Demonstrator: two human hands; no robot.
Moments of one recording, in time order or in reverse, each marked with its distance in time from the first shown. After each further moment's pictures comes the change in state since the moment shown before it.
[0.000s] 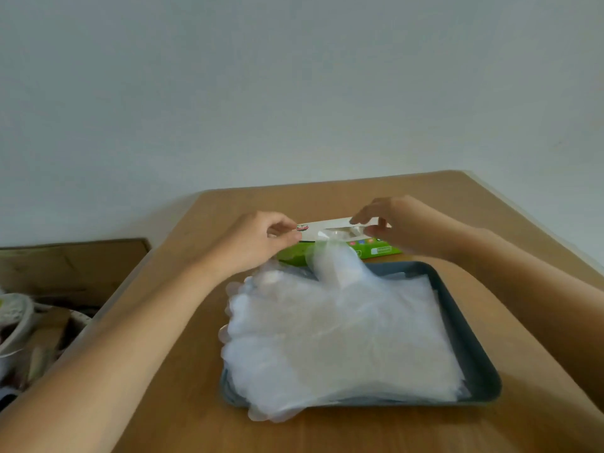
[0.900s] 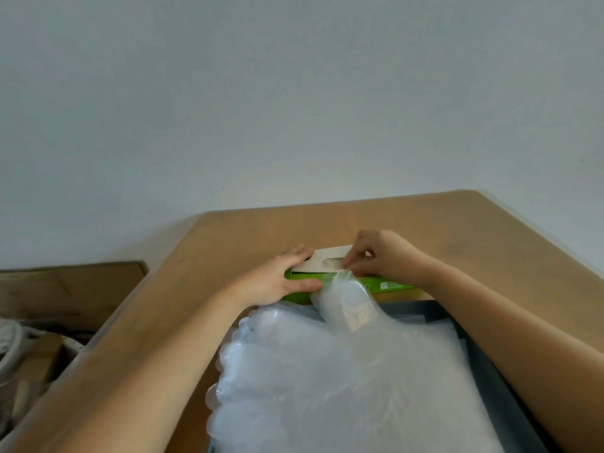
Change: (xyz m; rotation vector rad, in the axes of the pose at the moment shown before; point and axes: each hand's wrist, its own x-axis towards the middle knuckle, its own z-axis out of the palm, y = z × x) left_hand 0.048 -0.036 0.035 -0.010 -0.348 -0.046; right_hand 0.063 0.033 0.056 0.324 0.008 -0.034
